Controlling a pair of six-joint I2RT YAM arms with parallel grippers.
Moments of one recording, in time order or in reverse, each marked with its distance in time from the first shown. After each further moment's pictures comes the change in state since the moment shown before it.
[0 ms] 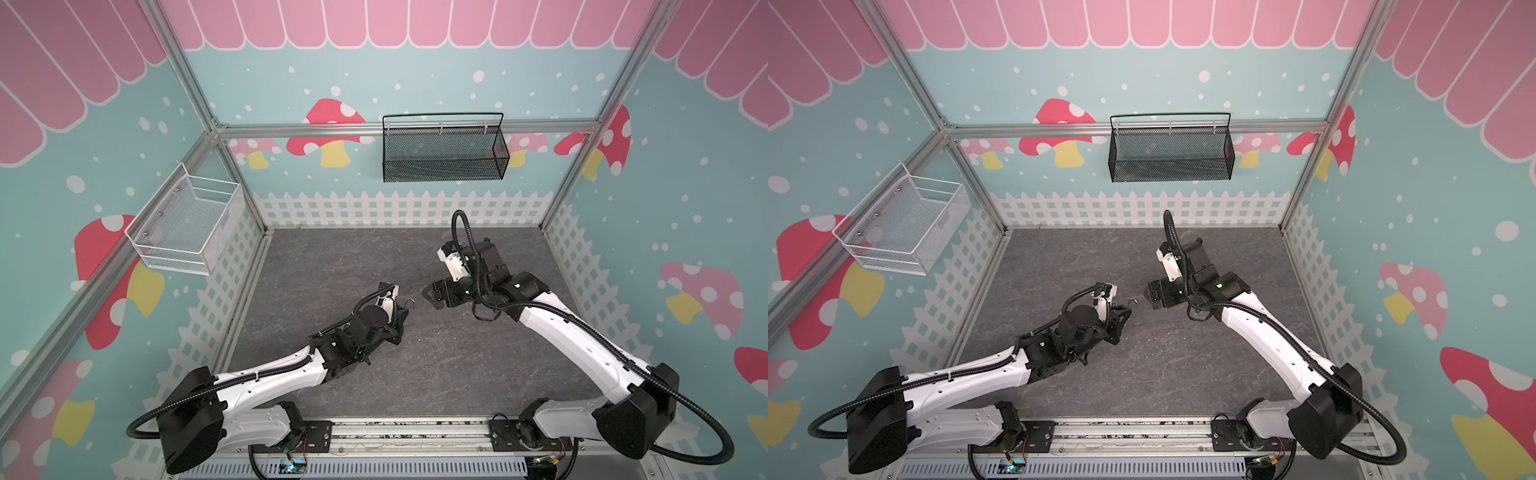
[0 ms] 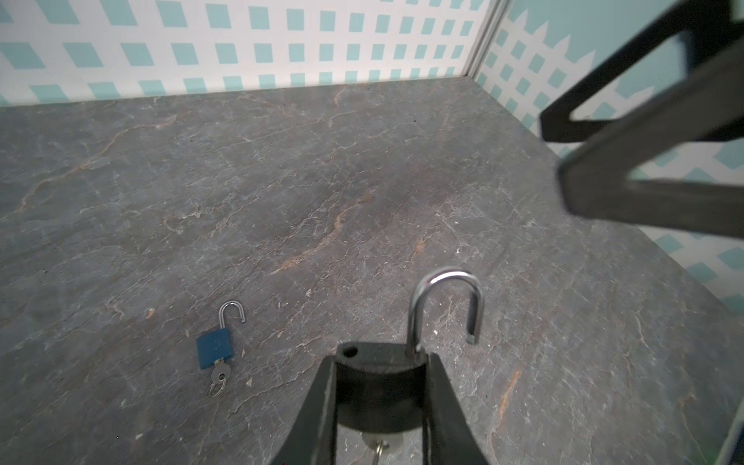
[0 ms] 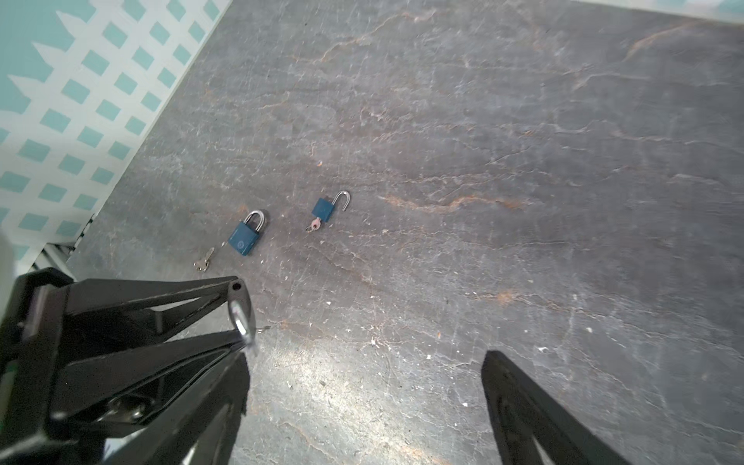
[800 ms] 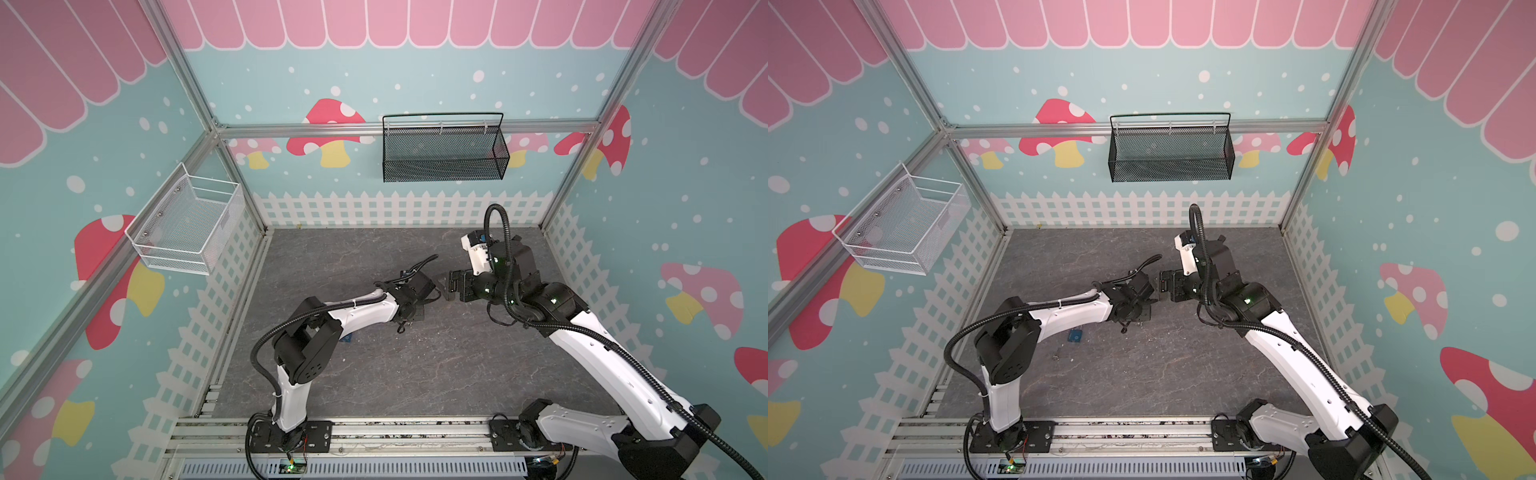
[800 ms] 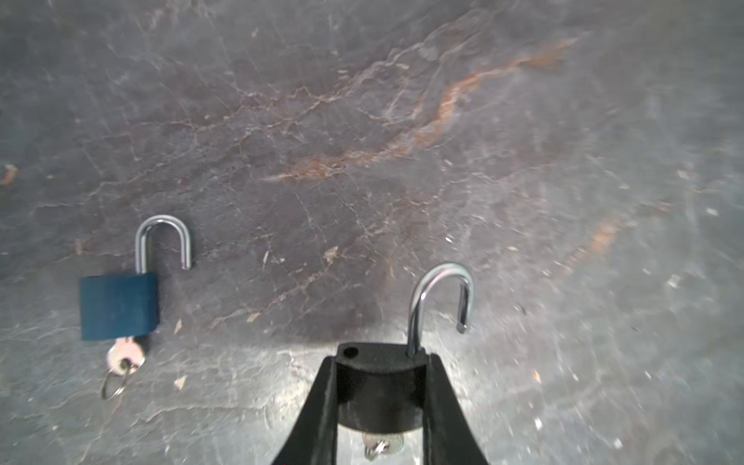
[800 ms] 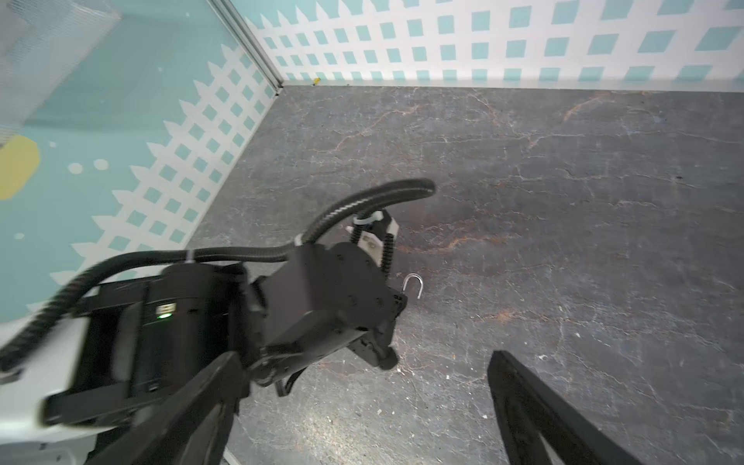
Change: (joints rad) left arm 0.118 0.747 0.689 -0.611 0.087 -0.372; right arm 0.000 -0.150 0.032 0.025 0.006 0.135
